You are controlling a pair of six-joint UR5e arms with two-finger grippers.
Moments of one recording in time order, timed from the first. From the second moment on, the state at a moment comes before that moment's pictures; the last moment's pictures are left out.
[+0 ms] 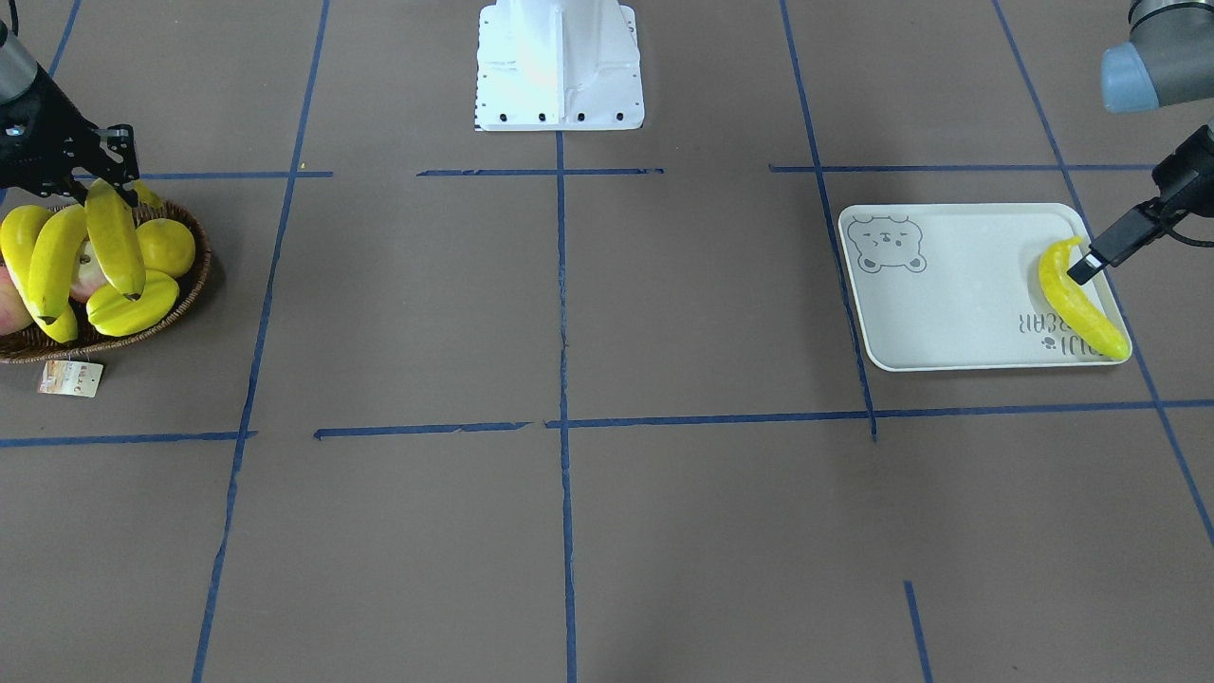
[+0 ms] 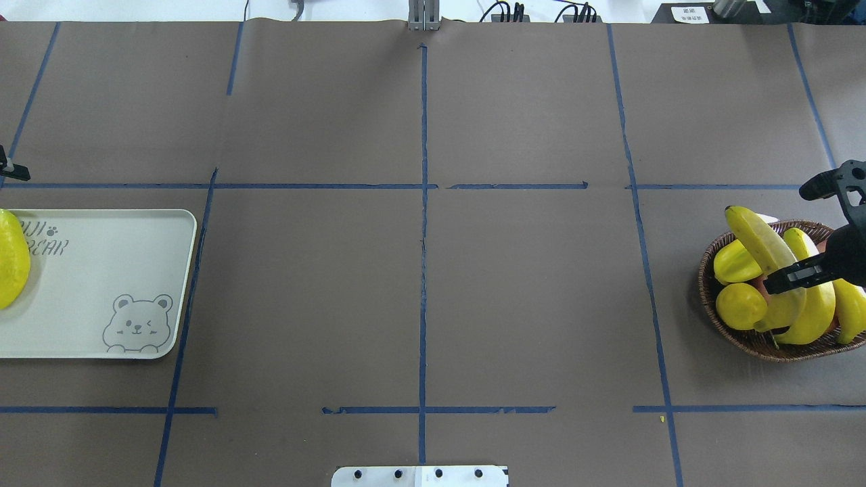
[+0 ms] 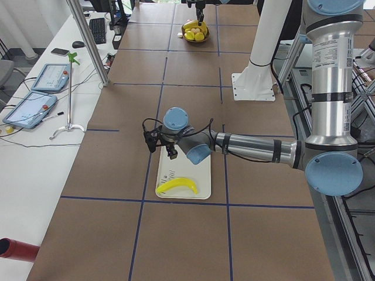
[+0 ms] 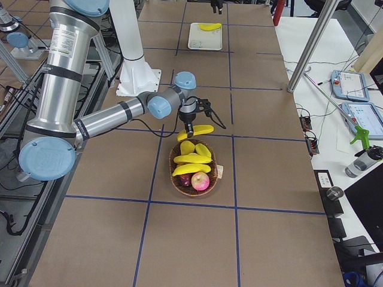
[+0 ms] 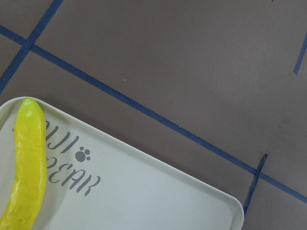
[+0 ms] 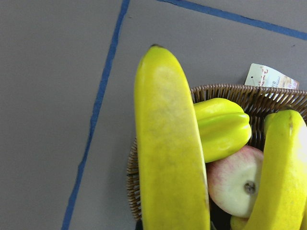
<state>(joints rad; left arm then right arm) -1.23 -1.49 -1.72 -2.34 -2.37 -1.28 0.91 -1.80 2.20 -1.39 2.13 0.59</state>
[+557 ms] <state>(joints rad) -1.13 -1.69 -1.74 -2.41 -2.38 -1.45 0.90 -1.57 2.16 -1.37 2.24 0.78</state>
